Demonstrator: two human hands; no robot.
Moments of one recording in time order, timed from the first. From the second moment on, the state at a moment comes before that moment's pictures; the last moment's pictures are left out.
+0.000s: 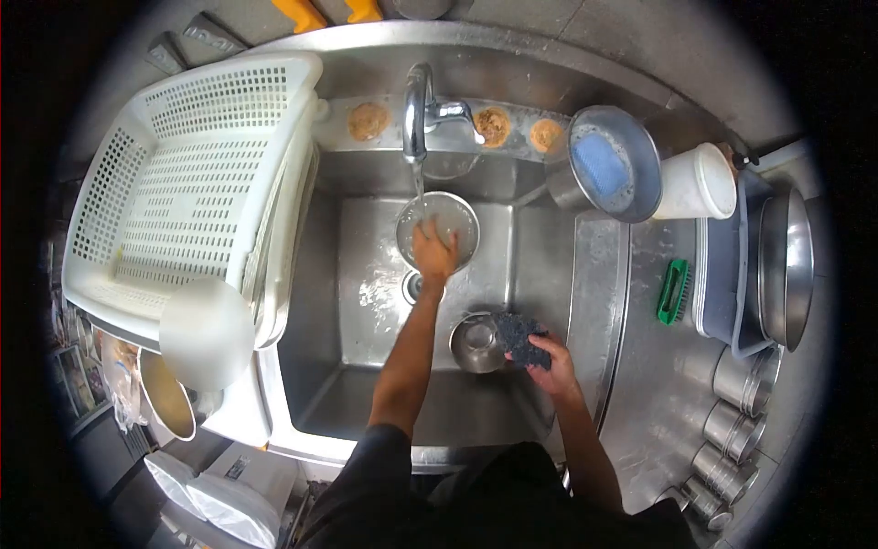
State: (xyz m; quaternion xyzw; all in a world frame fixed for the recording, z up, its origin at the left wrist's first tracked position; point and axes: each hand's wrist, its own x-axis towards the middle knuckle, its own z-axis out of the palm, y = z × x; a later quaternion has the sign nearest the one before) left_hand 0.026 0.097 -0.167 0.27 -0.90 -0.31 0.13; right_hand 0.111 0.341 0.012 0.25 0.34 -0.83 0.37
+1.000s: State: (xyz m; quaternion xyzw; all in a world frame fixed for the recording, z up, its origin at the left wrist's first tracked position) left_hand 0.018 0.023 -0.028 0.38 -0.52 -0.75 0.14; right_hand -0.003 0.153 0.015 -0.47 0.80 -0.36 -0.11
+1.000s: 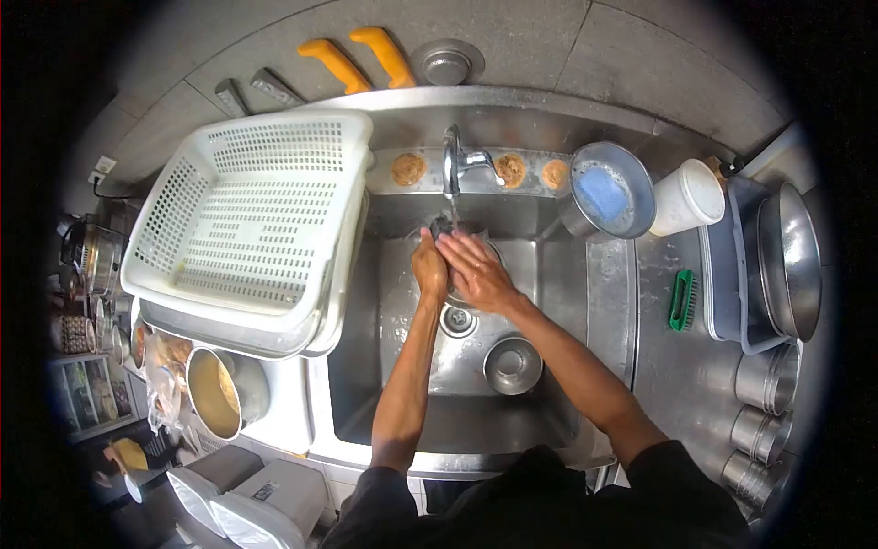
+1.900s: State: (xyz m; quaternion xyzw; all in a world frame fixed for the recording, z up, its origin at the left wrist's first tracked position) left_hand 0.048 0.034 -0.036 0.54 -0.26 -0.79 0.17; right_hand 0.046 0.133 0.016 -0.27 0.86 -0.43 -0.08
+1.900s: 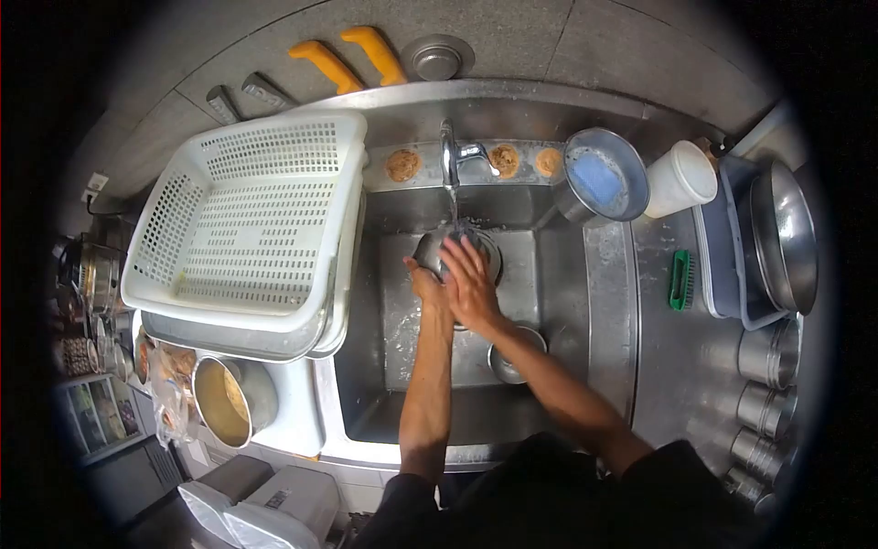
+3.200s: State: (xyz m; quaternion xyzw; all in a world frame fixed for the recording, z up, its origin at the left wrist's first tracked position) left_hand 0.048 -0.010 0.025 0.21 -0.87 -0.43 -0.08; right_hand 0.002 0.201 -0.028 -0.50 0.86 0.00 -0.06
